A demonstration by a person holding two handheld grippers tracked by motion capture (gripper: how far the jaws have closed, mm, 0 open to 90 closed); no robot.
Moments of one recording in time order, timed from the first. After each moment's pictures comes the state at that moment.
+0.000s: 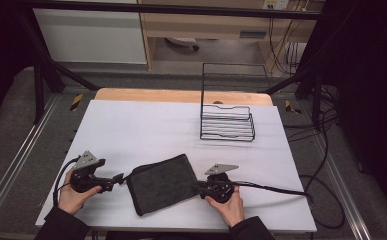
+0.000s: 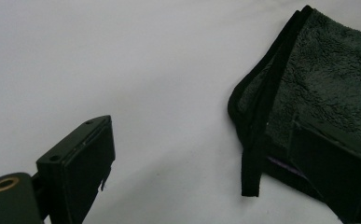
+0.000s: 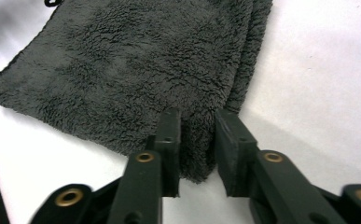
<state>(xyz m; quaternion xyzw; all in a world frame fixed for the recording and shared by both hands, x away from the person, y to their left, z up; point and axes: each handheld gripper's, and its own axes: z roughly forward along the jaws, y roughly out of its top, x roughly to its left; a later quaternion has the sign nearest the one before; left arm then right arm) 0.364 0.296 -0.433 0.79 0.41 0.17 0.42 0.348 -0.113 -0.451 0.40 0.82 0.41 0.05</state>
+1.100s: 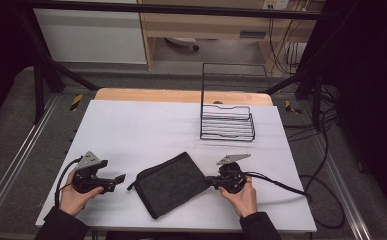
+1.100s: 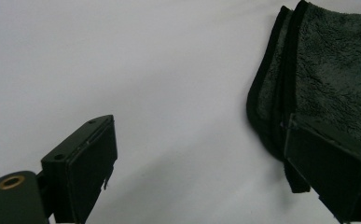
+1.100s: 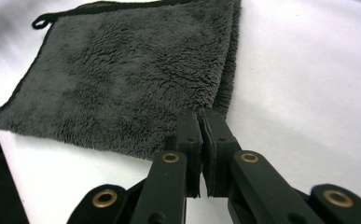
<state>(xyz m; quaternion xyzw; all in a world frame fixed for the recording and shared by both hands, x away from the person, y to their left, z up) 0.361 0.289 -0.430 0.80 0.41 0.16 0.42 0.366 -0.146 -0.427 0.41 0.83 0.39 0.03</state>
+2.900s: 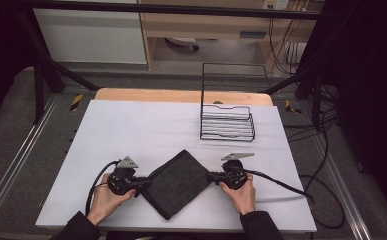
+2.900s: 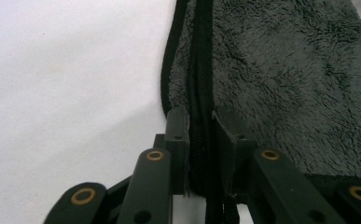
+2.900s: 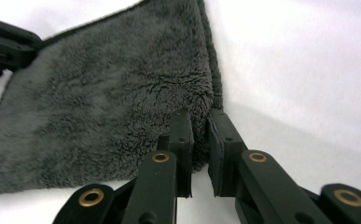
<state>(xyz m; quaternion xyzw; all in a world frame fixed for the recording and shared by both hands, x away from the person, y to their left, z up) 0.364 0.202 -0.439 0.84 0.40 0.05 0.36 0.382 -0.155 -0.444 0.46 0.79 0.40 0.02</state>
